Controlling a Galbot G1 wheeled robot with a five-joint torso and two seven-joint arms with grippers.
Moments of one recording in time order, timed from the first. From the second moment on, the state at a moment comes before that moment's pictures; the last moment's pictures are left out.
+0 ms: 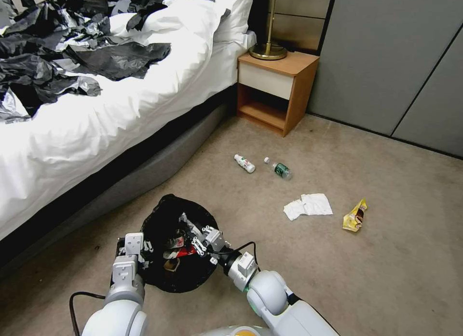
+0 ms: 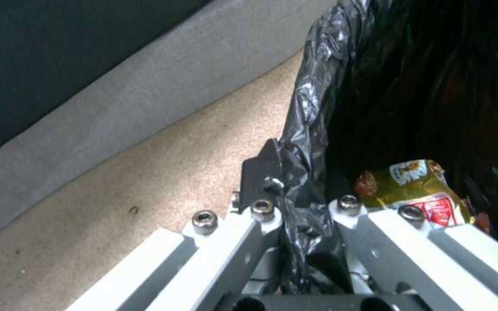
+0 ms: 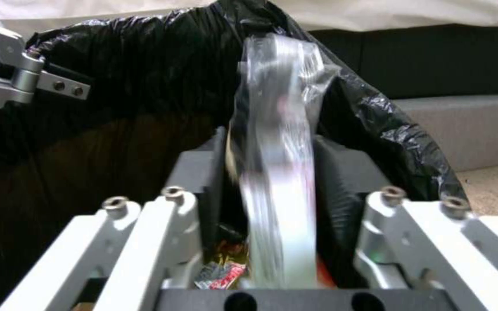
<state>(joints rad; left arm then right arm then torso) 1.72 -1.47 -0.56 -2.21 0.00 0.51 -0.23 -1.16 1.39 -0.13 1.51 0.12 0.25 -0.26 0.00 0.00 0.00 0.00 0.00</state>
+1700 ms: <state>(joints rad) 1.69 -1.46 -0.58 -2.17 0.00 0.48 -0.18 -1.42 1.41 0.26 1.80 -0.01 0.30 -0.01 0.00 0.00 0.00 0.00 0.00</state>
